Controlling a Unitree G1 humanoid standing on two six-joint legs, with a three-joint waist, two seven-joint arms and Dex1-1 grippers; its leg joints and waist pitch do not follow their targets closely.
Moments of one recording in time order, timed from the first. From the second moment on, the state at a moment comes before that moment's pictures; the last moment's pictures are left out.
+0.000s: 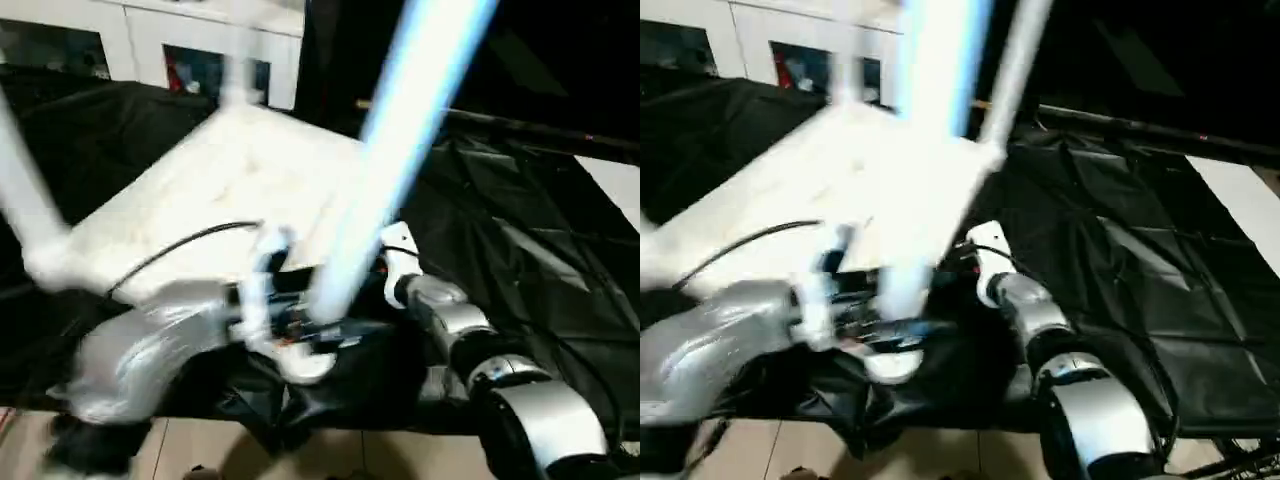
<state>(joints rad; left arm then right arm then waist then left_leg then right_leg) -0.37 0.31 -0.20 -0.23 -0.59 0.70 -0.96 -0.78 -0.05 0.00 1.22 0.00 -0.05 0.43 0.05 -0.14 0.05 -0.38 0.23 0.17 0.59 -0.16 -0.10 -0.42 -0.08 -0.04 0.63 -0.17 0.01</state>
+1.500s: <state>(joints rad) -0.67 0.45 -0.42 0.56 -0.08 0.12 -1.18 -0.43 -0.49 0.09 0.44 0.15 0.16 1.19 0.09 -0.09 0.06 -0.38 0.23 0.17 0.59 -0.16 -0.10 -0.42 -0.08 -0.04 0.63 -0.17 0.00</state>
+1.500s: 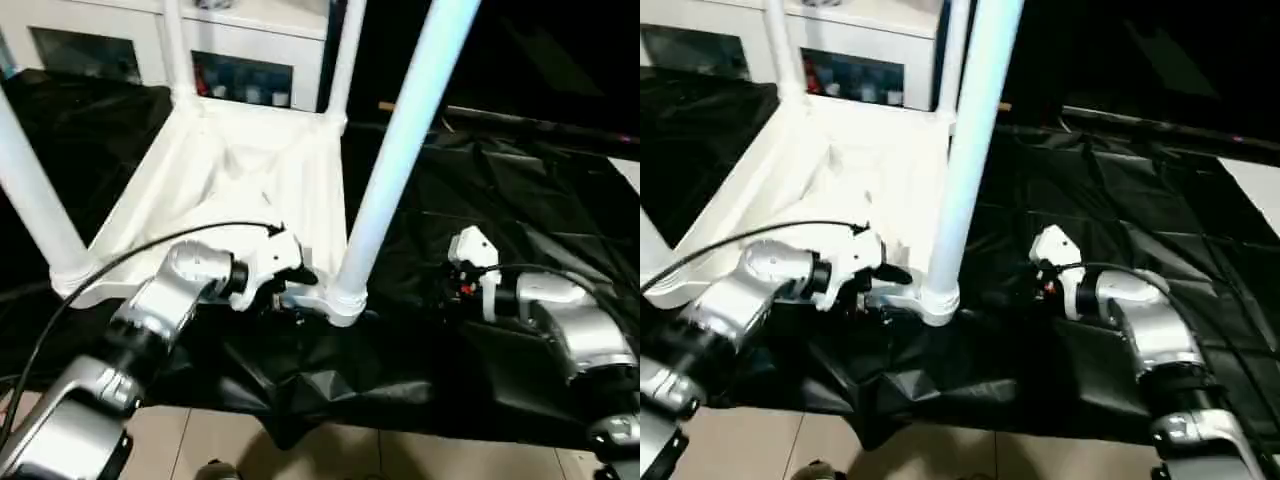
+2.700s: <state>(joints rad) -0.82 0.45 -0.41 0.92 0.00 0.00 -1.34 -0.34 -0.53 0.12 0.21 0.21 0.35 1.20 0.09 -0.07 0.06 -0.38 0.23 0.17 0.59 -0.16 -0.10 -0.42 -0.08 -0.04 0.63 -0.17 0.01</state>
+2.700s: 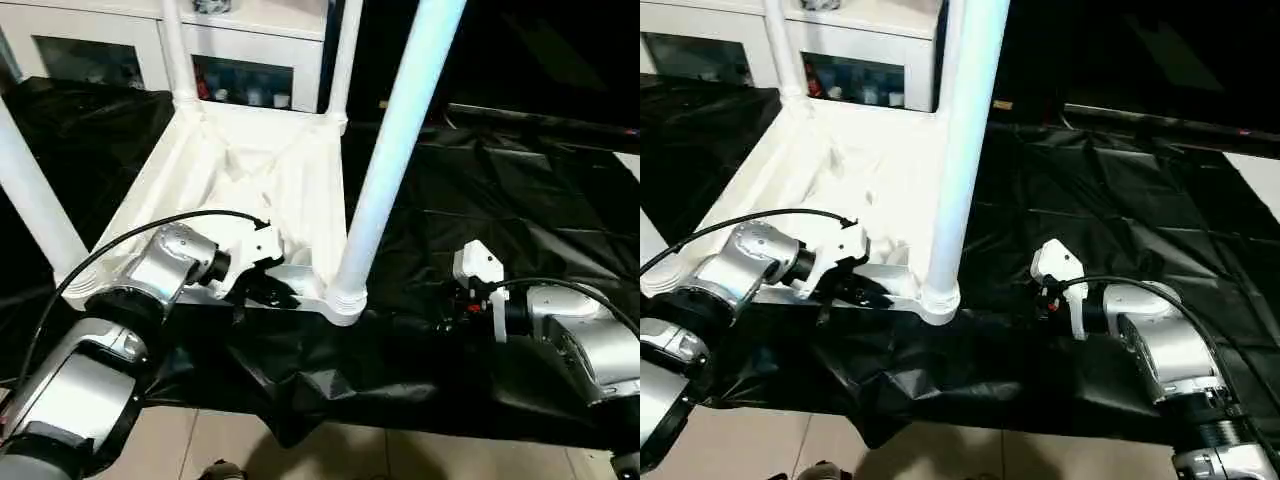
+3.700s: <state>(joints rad) -0.61 0.40 -0.33 0.54 0.02 0.18 -1.11 -0.56 -0.26 0.18 0.60 0.07 0.11 0.88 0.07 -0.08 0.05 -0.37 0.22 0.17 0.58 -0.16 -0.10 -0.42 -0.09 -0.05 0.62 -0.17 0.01</state>
